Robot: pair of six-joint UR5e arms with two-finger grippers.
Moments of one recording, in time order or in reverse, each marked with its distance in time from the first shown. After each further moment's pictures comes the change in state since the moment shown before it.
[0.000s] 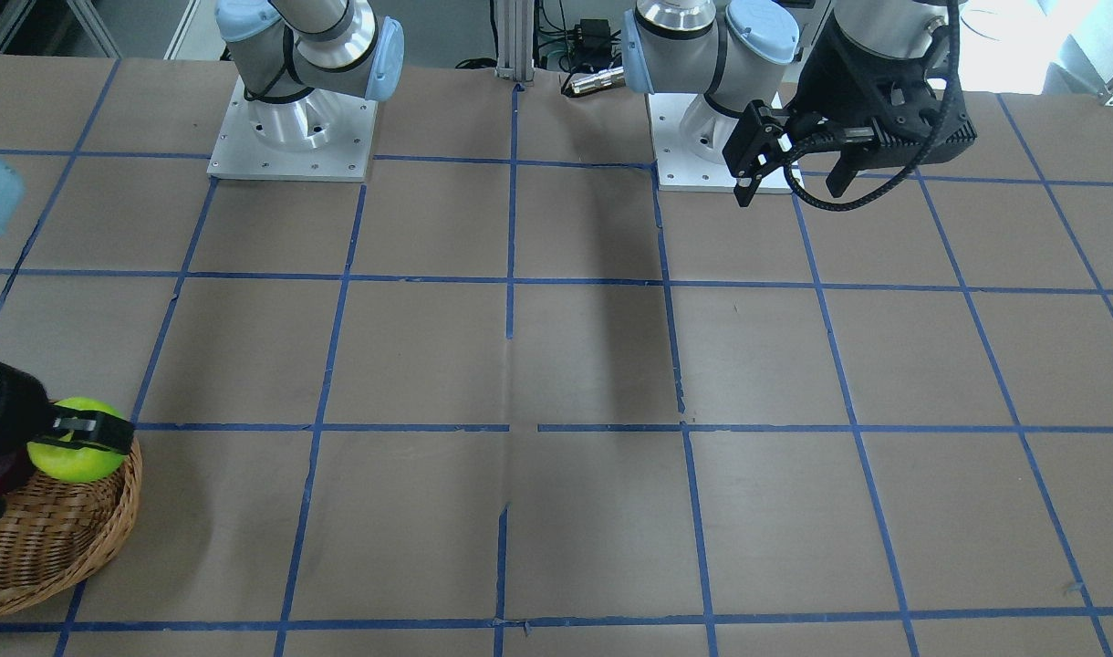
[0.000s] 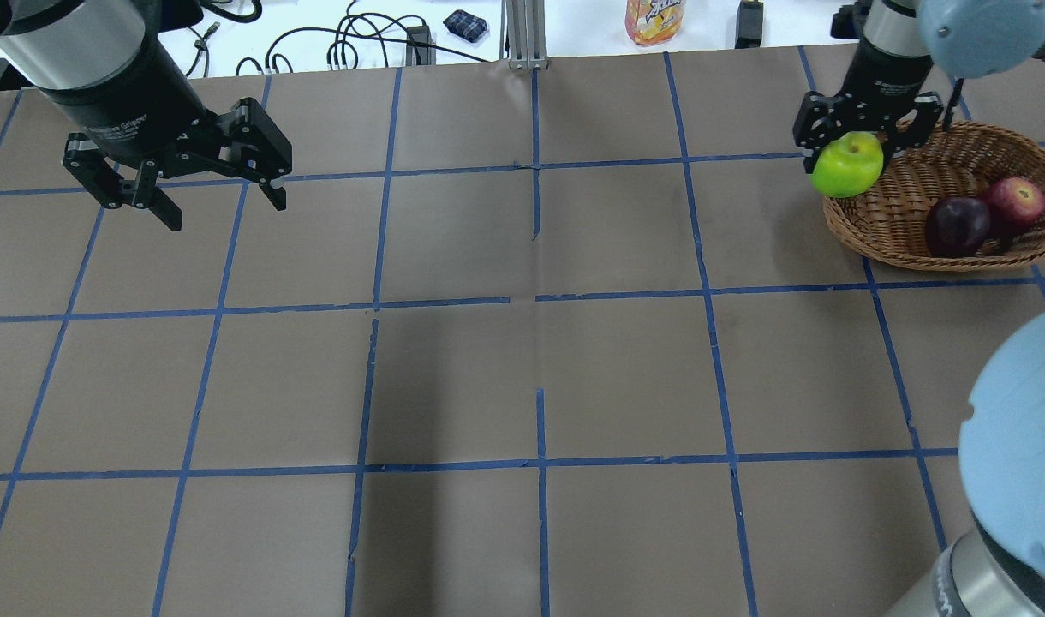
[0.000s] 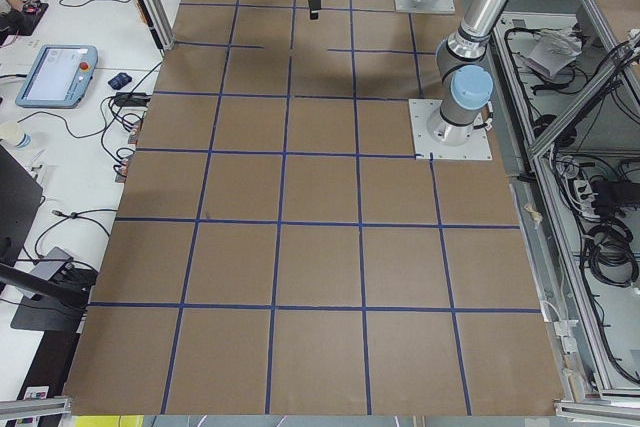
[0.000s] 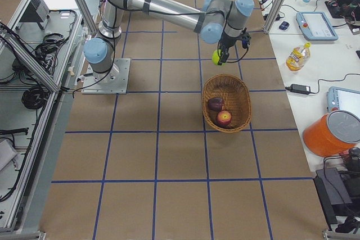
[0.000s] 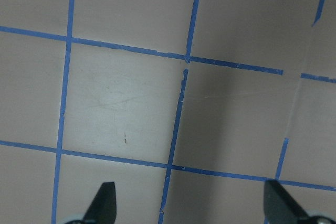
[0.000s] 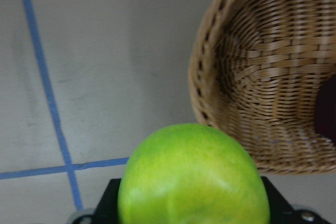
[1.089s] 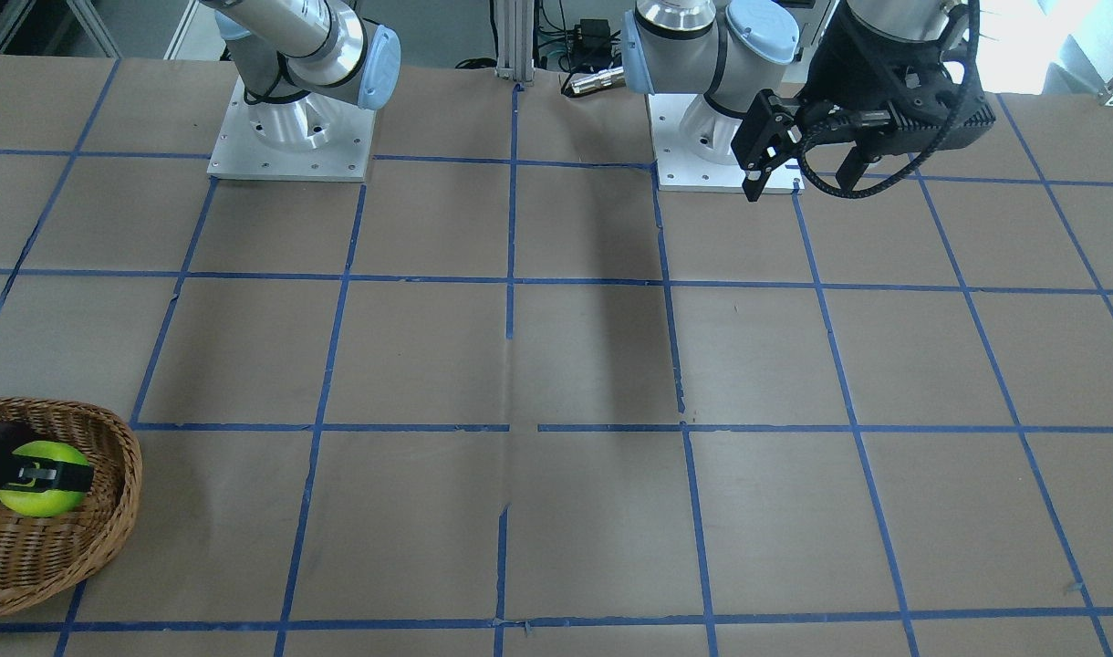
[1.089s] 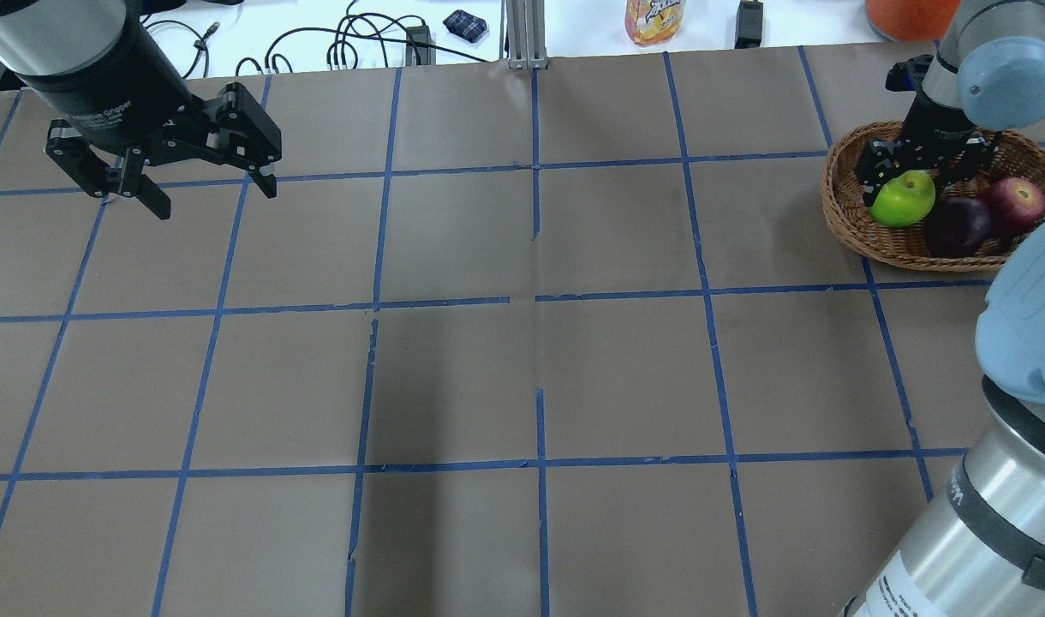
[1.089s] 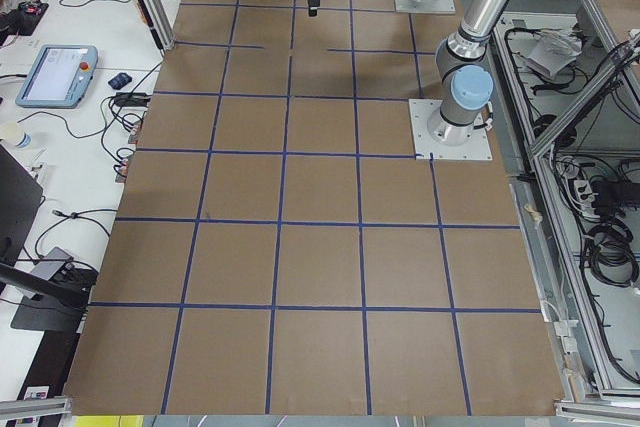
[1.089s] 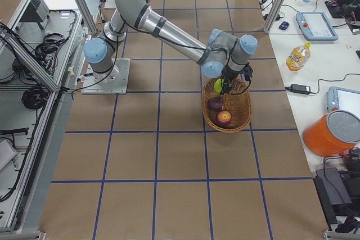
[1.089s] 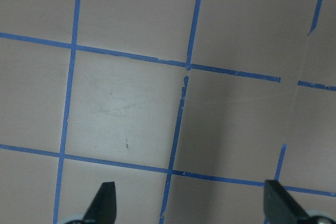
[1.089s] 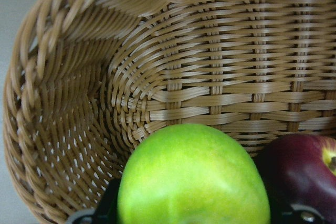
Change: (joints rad) left arm 0.005 0.007 0.015 0.002 0.003 0.000; right arm -0.078 0.143 0.010 -0.118 -0.054 -0.087
